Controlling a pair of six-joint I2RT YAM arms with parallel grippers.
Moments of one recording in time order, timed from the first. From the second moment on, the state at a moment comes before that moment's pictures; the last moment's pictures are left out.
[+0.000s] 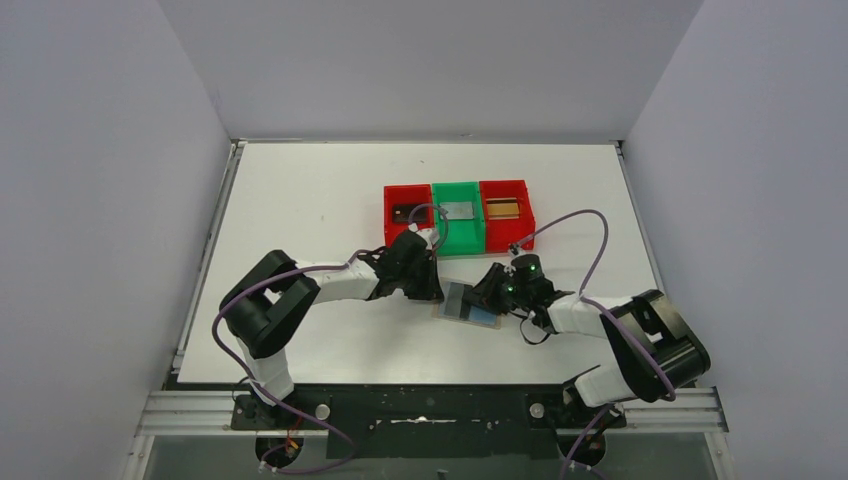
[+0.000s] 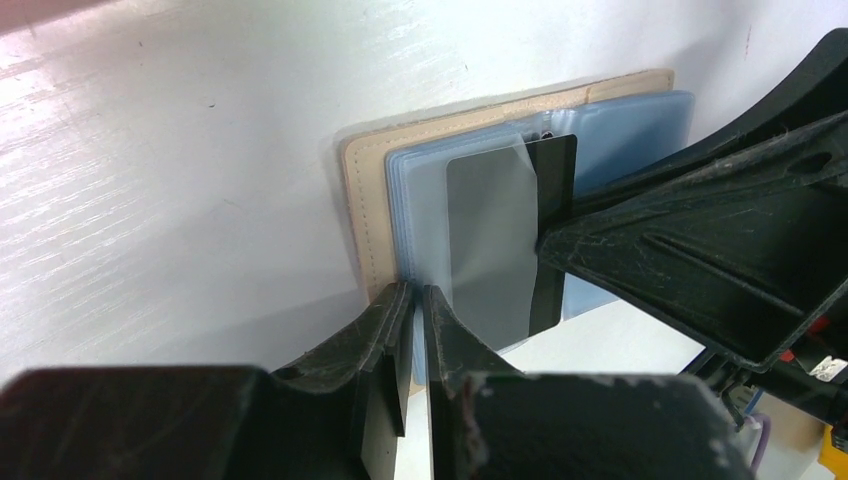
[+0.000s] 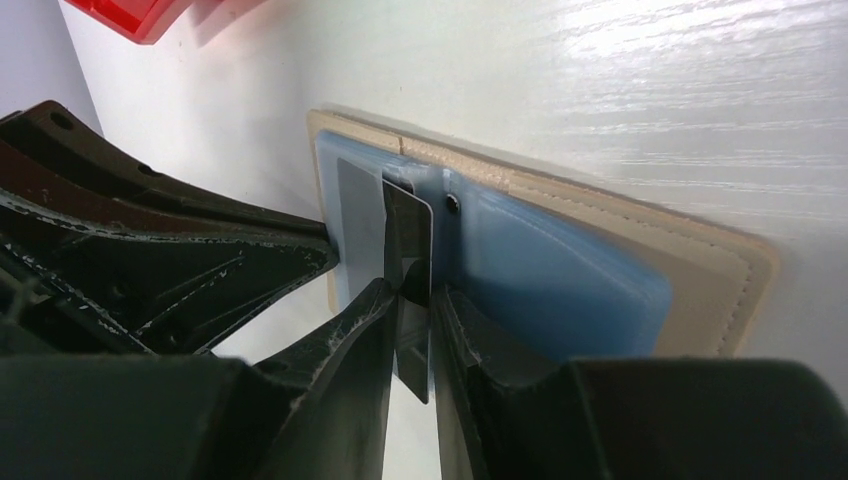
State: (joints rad) left arm -0.79 1.80 0.93 0.02 0.20 -0.69; right arm 0.44 1.43 0.38 0.33 -0.32 0.92
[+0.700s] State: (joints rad) left arm -0.79 1.80 0.93 0.02 0.20 -0.70; right arm 0.42 1.30 0.39 0.17 -0.26 0.87
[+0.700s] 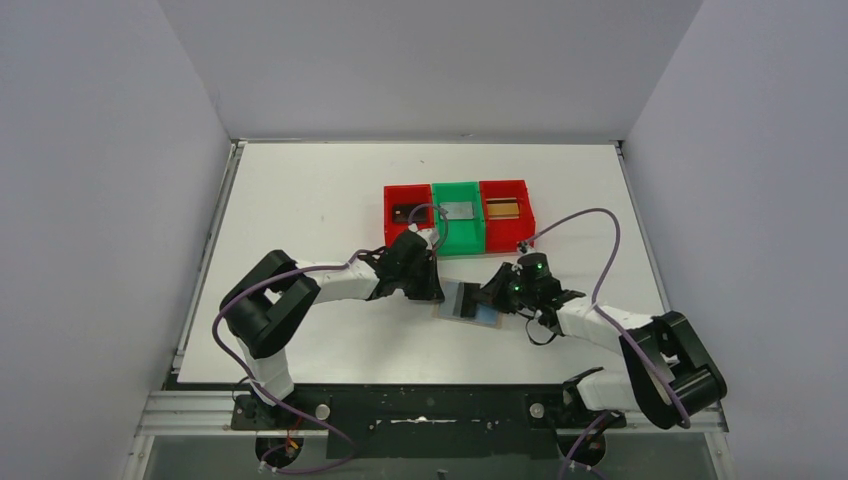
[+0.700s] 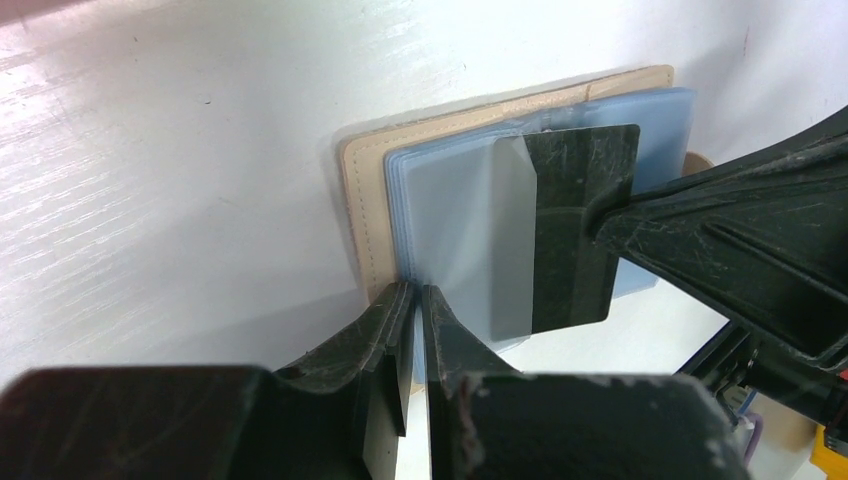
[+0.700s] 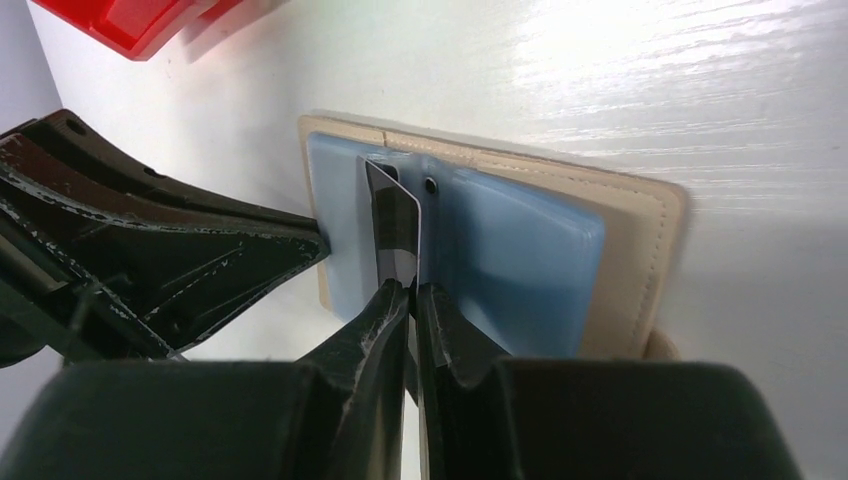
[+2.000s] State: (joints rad) left arm -0.77 1.29 0.69 -0.02 -0.17 -0.79; right arm 0.52 1.10 0.53 0.12 -0.13 0.48
